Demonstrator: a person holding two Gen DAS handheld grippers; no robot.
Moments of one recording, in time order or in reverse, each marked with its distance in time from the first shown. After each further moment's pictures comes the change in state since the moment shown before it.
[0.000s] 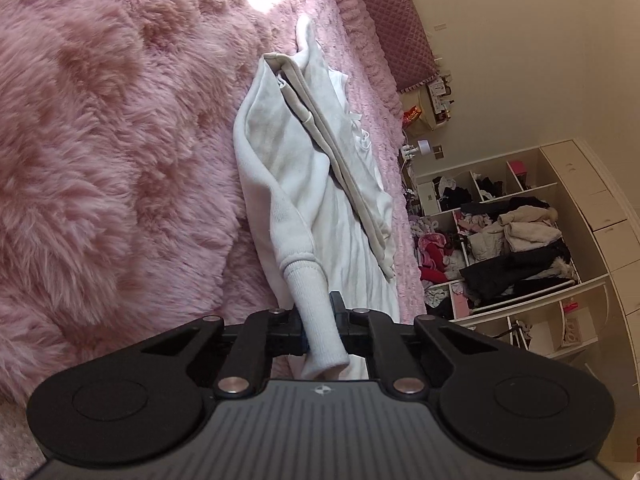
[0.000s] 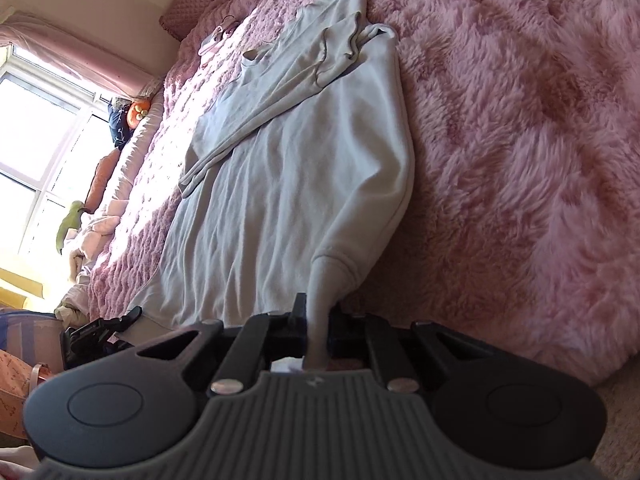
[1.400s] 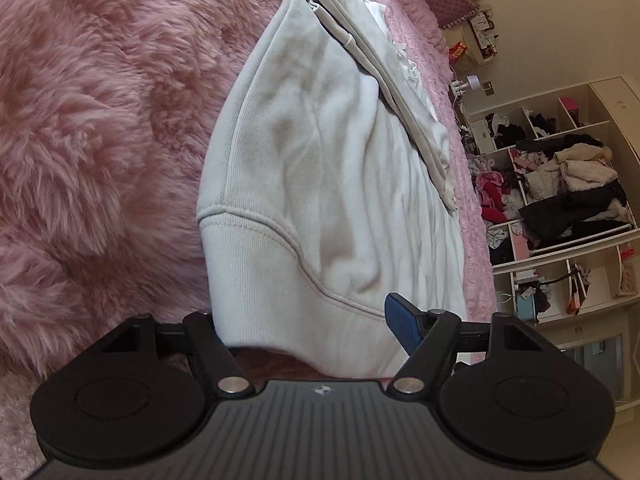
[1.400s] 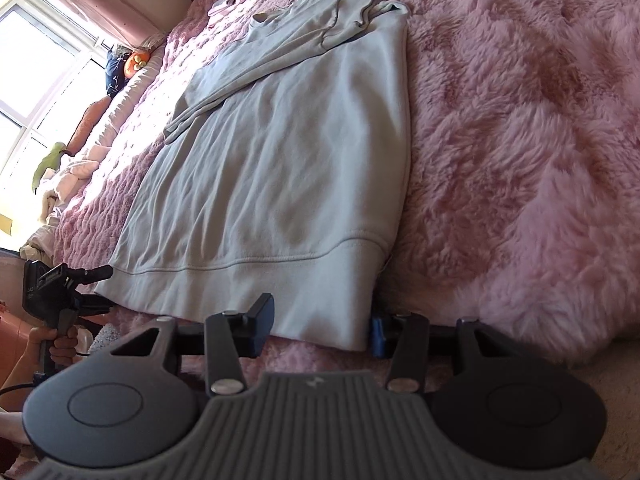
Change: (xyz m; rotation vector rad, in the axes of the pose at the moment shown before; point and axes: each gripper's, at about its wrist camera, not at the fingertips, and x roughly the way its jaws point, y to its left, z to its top) left arm 0.028 0.002 -0.019 0.046 0.171 0.208; right arm 0.003 -0.003 -0.031 -0.182 0.069 -0.109
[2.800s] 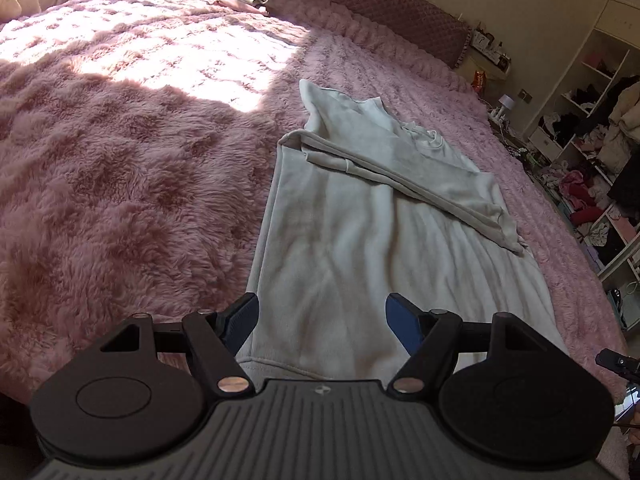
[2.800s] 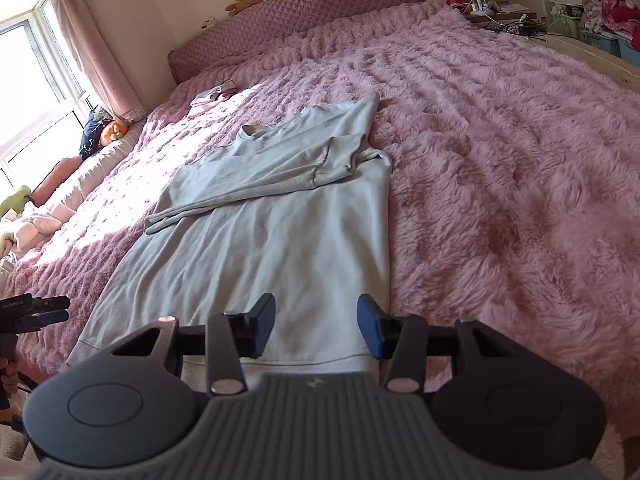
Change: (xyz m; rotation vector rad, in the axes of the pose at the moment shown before) left arm -0.053 -0.073 0.012 0.367 -0.300 0.392; right arm -0.063 0.040 -0.007 -0.094 -0.361 -0.188
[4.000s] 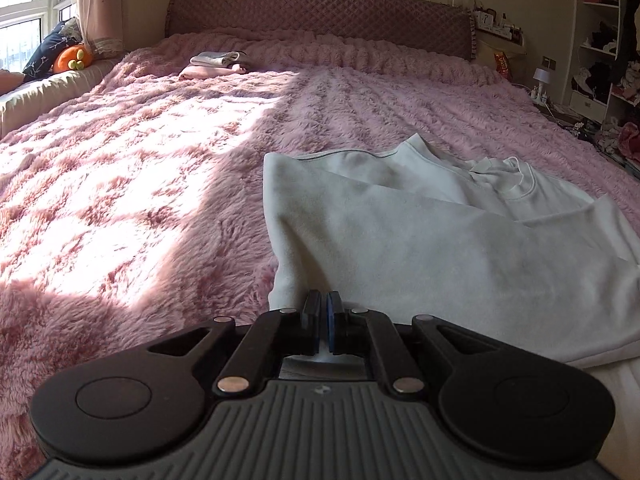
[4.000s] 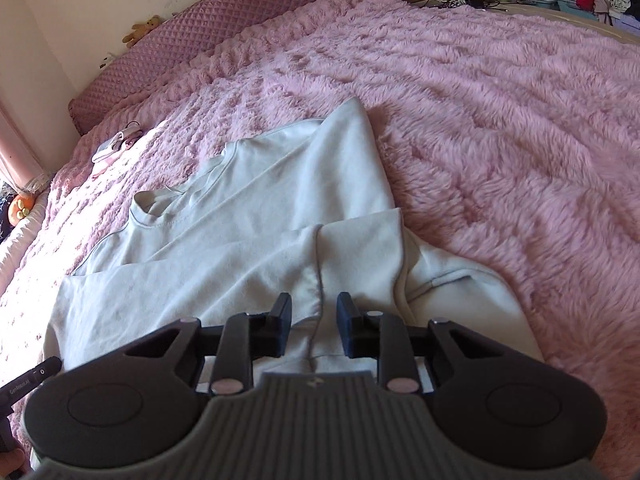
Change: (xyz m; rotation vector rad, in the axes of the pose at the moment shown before) left arm 0.229 -0.052 0.130 0.293 -0.164 0.215; right arm 0.278 0.022 0.142 0.208 -0.065 -0.205
